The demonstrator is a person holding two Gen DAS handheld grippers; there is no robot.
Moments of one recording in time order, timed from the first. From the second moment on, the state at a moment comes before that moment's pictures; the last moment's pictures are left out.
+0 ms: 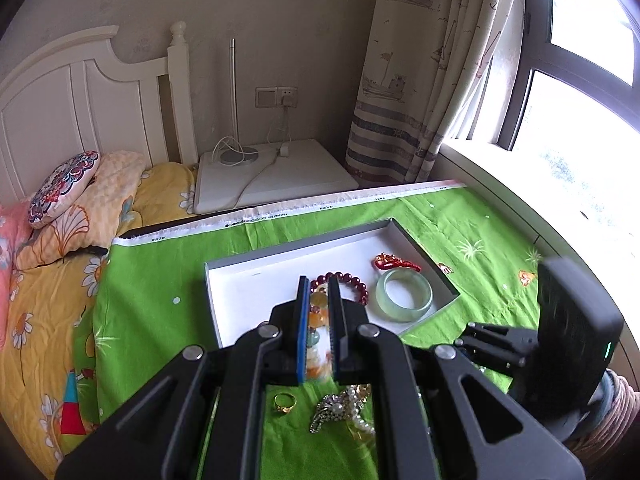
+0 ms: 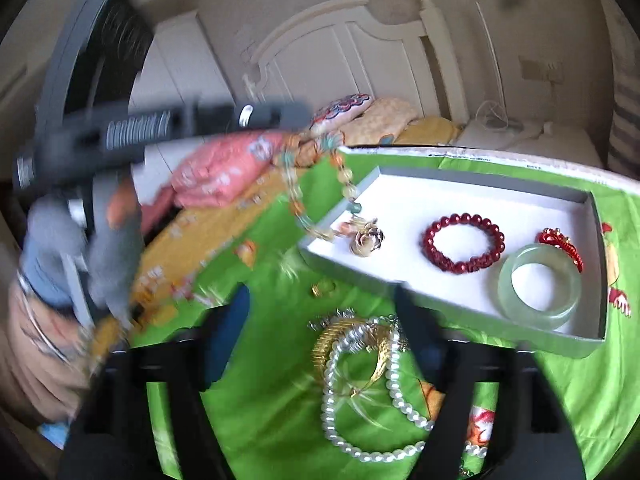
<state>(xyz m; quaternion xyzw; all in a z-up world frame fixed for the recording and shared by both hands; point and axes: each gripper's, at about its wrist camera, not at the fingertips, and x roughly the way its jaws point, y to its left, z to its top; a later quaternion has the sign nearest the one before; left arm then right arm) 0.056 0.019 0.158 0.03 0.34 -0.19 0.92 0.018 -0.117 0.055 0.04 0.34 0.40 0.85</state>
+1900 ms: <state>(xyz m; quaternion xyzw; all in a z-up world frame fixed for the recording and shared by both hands) 0.153 0.034 0.091 0.02 0.39 -0.07 0.92 0.122 -0.178 0.053 0.06 0.35 0.29 0.89</state>
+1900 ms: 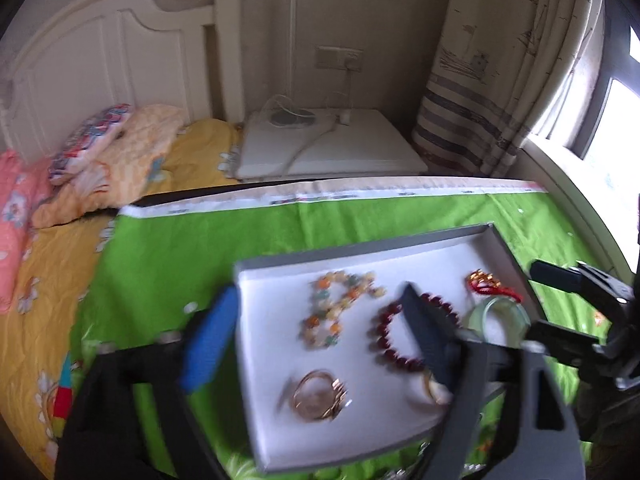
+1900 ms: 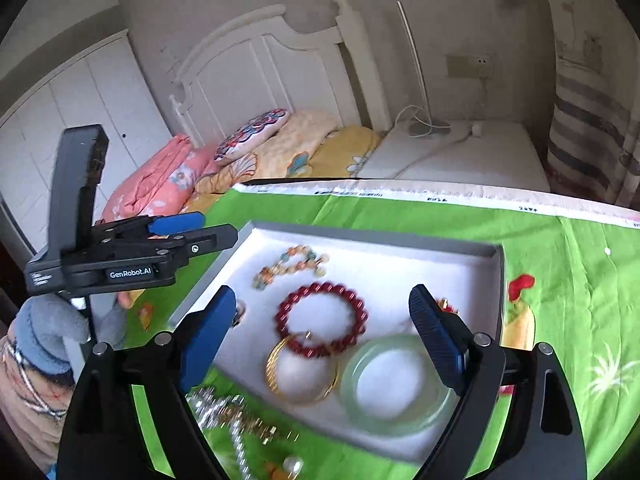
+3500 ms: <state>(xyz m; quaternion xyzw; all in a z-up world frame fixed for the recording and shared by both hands) -0.038 0.088 0.014 -0.10 0.40 -0.13 0.90 0.027 -0.110 -0.002 -0.06 0.44 0.31 0.84</state>
